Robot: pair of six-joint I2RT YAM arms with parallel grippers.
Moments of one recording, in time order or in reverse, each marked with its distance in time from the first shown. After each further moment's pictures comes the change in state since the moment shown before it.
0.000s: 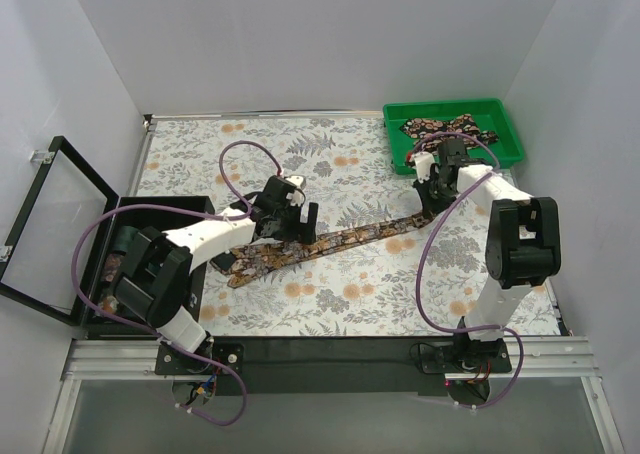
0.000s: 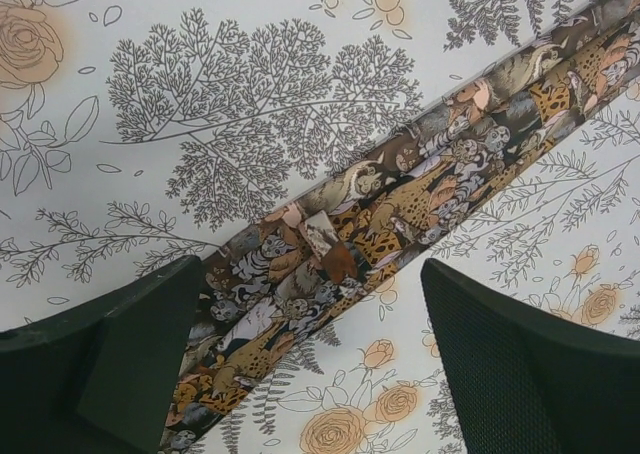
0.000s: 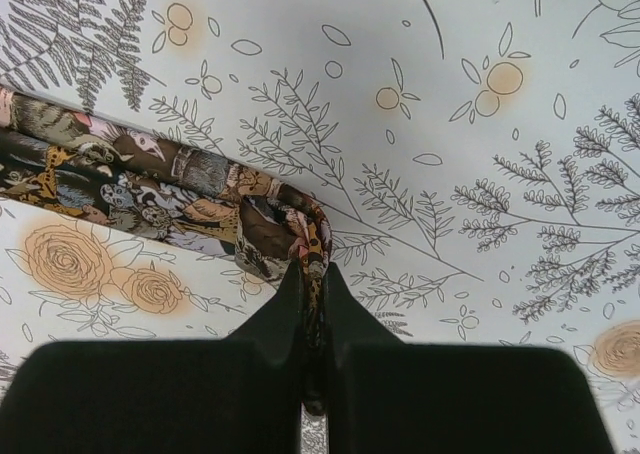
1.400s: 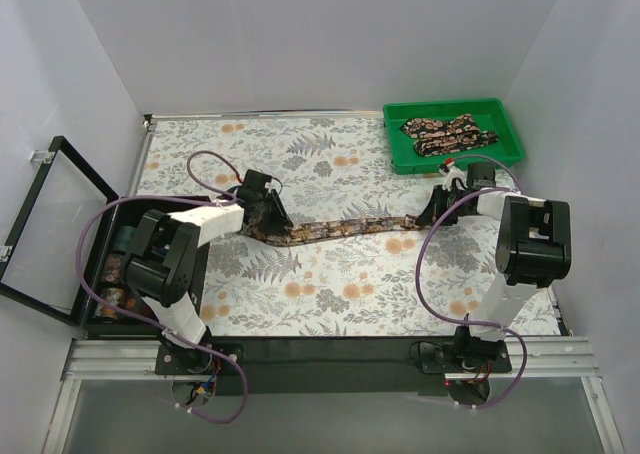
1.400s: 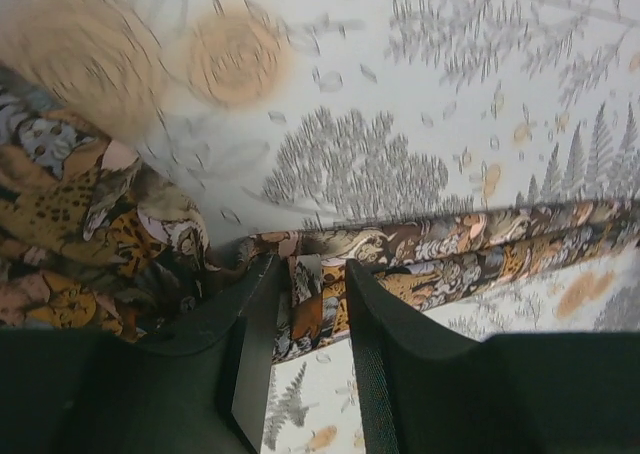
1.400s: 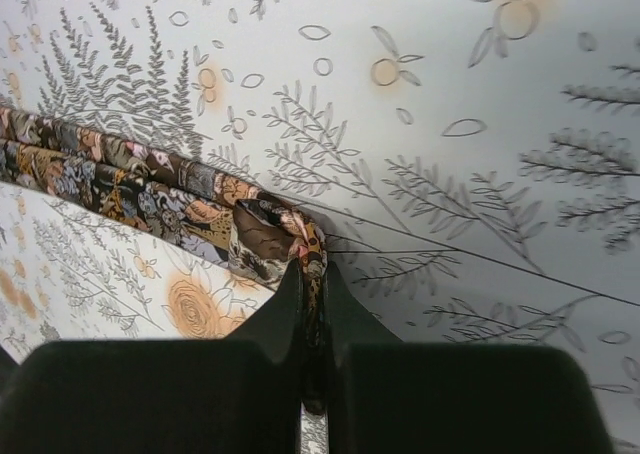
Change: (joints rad) left arm 0.205 0.140 0.000 0.108 0.052 -0.423; right arm -0.190 0.008 -0.253 0.353 -0.412 0.444
